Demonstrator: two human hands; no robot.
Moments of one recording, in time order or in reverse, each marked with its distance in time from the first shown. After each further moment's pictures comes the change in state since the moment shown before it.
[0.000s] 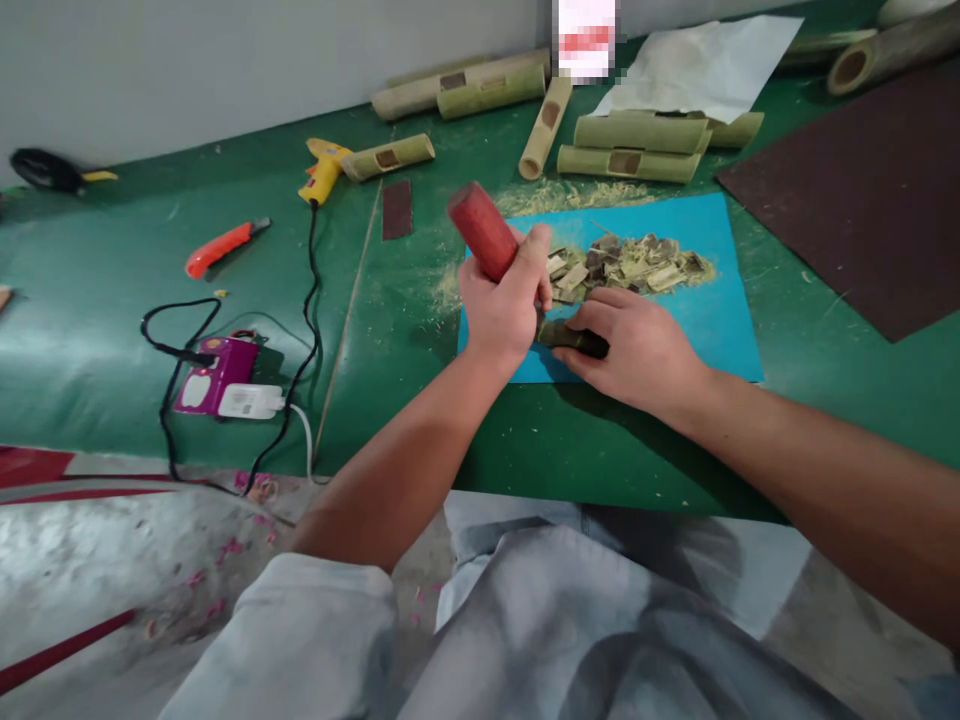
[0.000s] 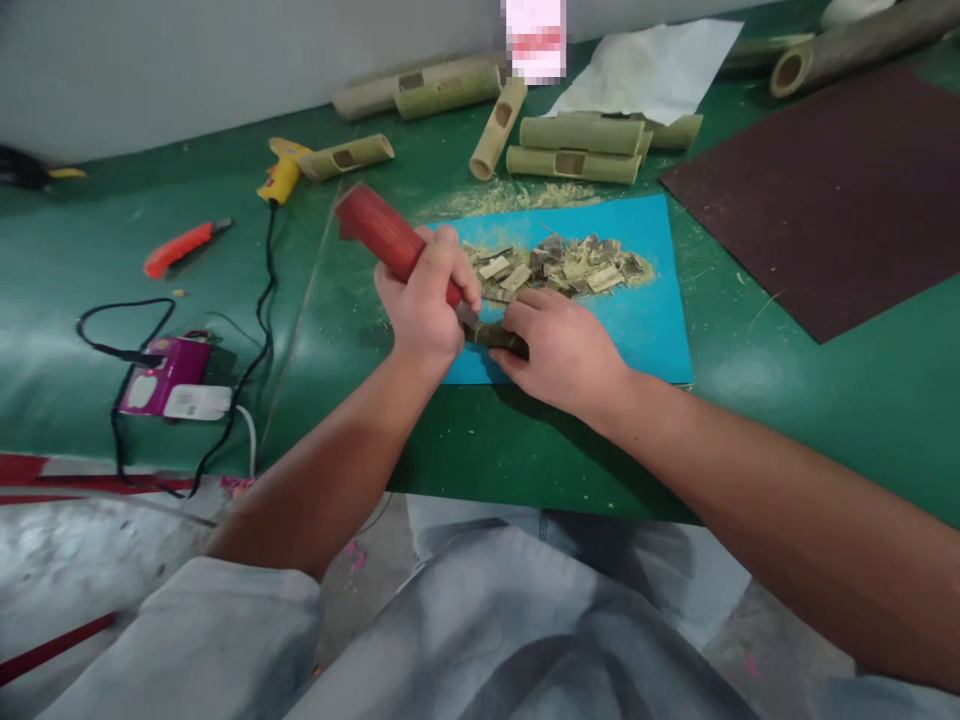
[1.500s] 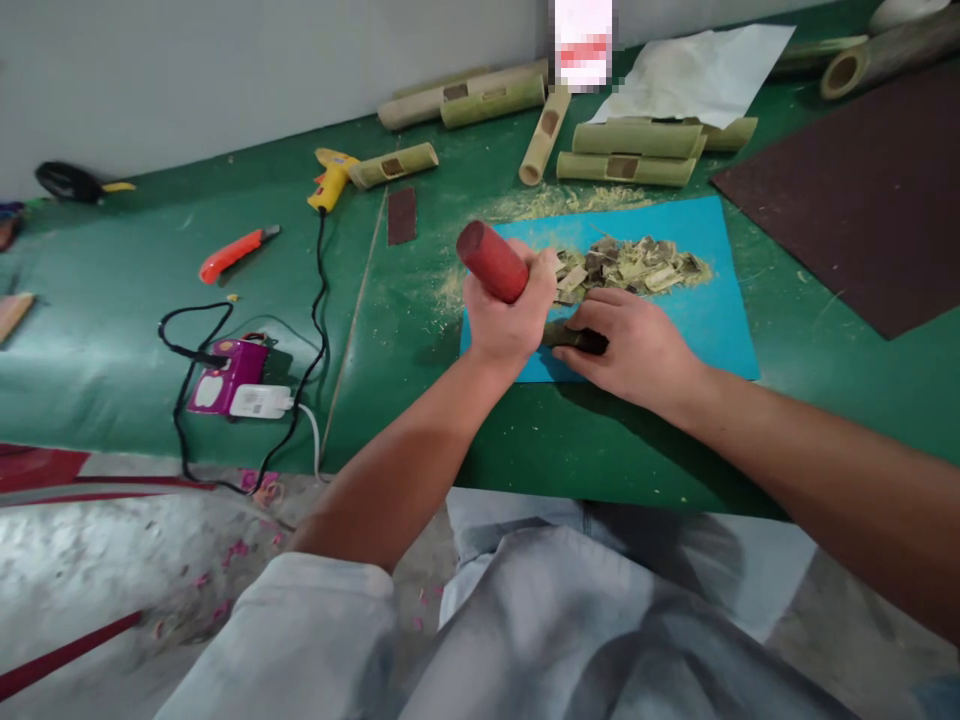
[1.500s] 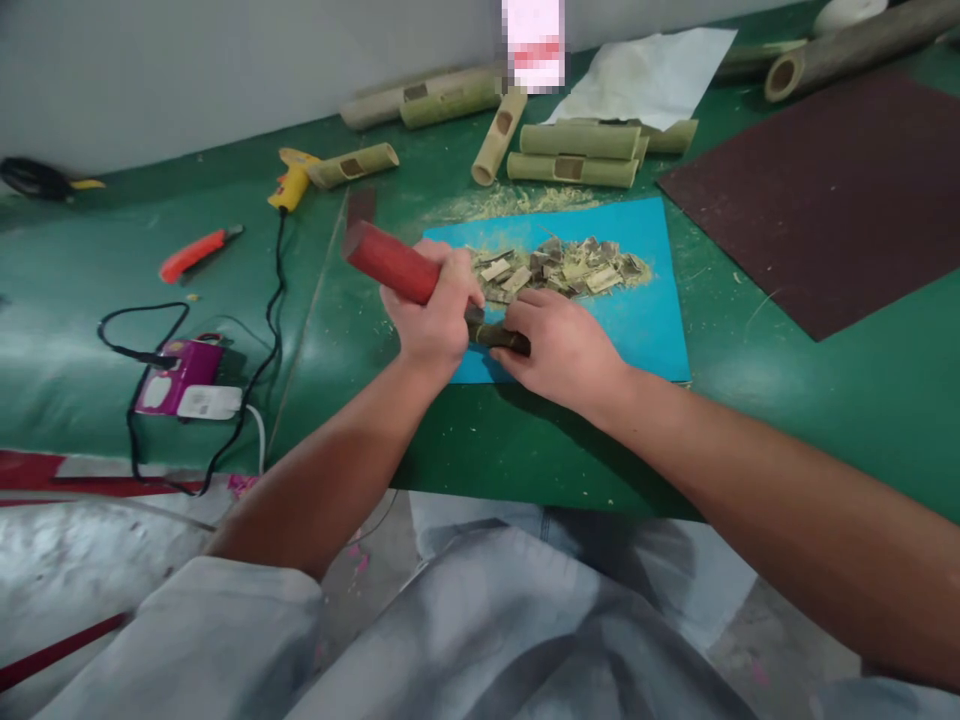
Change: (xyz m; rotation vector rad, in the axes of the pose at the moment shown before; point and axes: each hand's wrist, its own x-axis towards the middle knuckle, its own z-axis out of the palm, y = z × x) left_hand -0.006 -0.004 -0.005 0.112 0.014 0.226; right_hand 0.001 0.003 0.003 0.085 0.028 0.001
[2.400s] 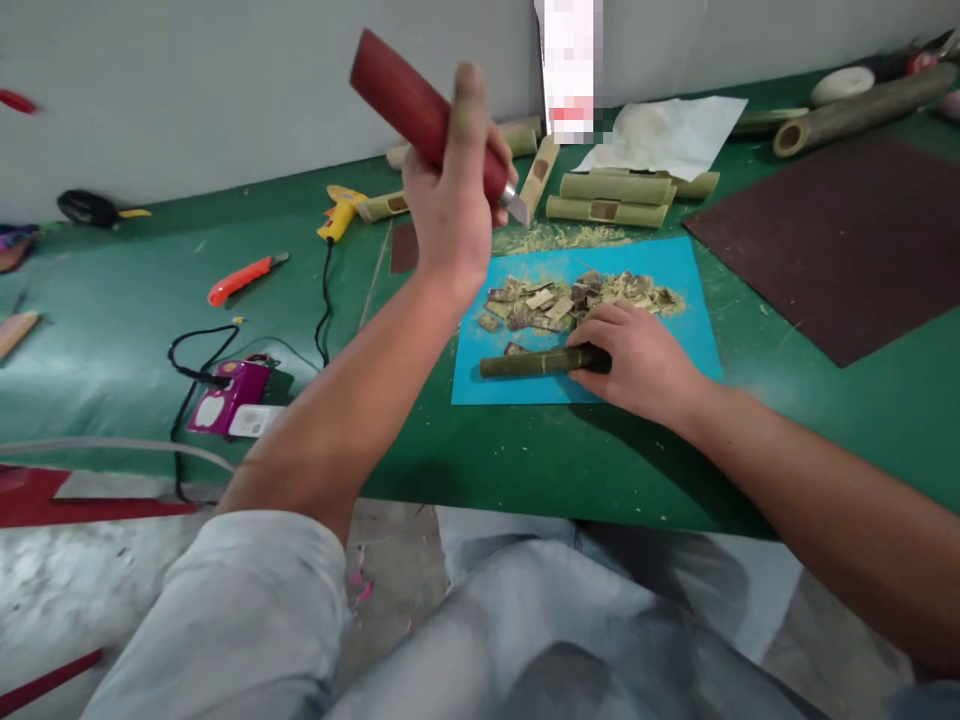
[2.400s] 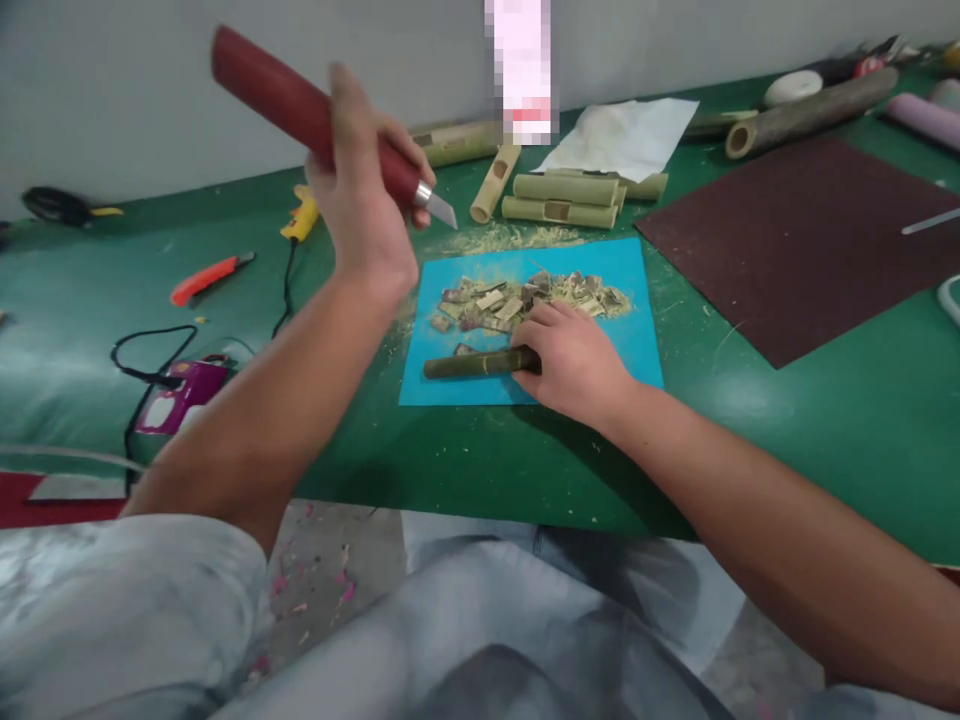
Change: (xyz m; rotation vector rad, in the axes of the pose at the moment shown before) left_hand 0.112 0.024 0.015 -0.124 -0.029 -0.055; right_hand -0.003 0.015 -0.021 -0.167 -0.089 -0.003
